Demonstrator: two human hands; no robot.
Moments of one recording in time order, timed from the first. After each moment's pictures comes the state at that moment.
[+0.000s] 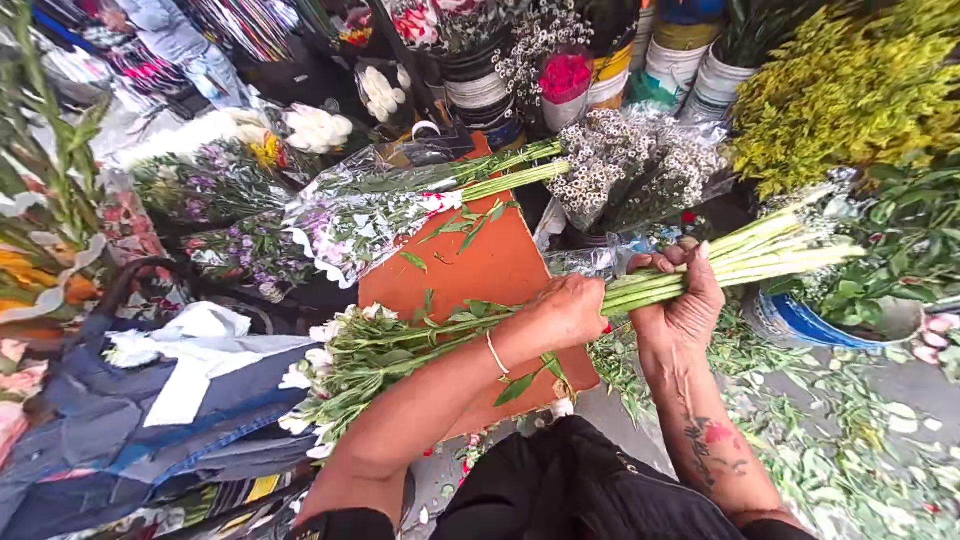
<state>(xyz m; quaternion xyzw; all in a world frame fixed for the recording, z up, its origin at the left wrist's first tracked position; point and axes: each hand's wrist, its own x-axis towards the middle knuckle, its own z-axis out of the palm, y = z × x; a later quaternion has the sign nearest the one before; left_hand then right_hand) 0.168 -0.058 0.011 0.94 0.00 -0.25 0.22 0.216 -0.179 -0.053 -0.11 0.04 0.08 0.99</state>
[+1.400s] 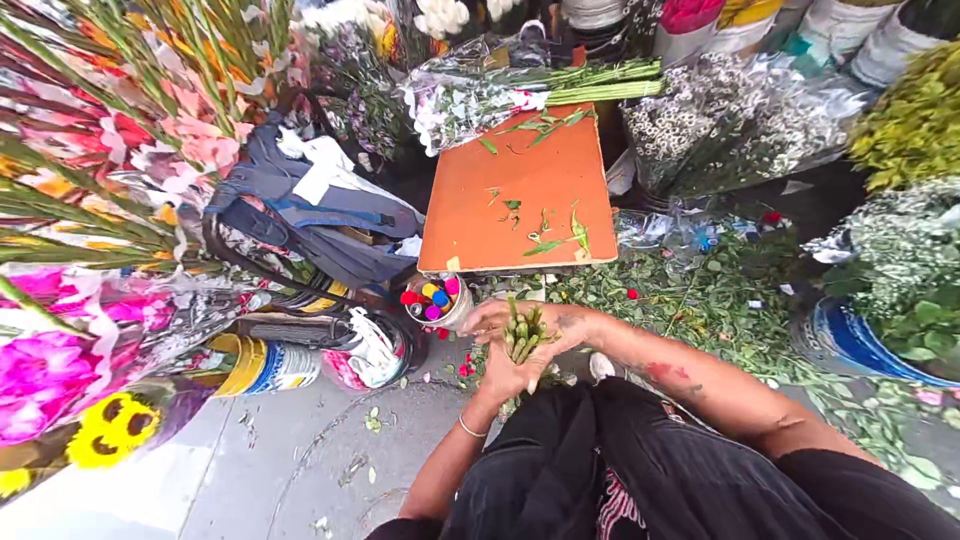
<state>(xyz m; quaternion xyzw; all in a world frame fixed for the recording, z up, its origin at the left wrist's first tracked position) -0.196 -0.214 -0.123 0.70 0.26 0.31 0.59 -0.021 -0.226 -0.065 -0.17 -0.62 0.59 0.48</state>
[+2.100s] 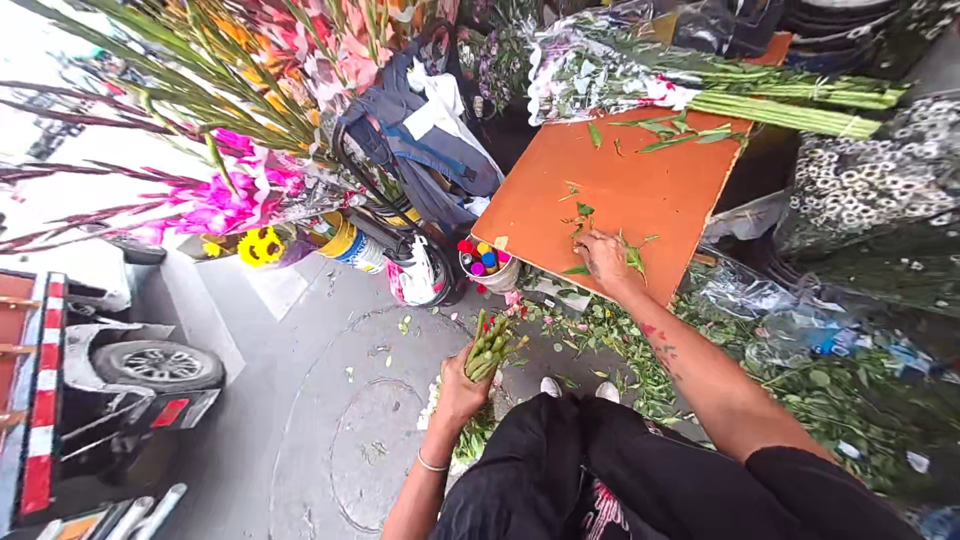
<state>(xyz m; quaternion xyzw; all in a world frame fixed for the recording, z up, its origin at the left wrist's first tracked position) -0.200 -0.271 -0.088 0.71 0.56 0.34 0.25 0.106 -0.092 -0.186 -0.64 -0.68 0.19 0.29</state>
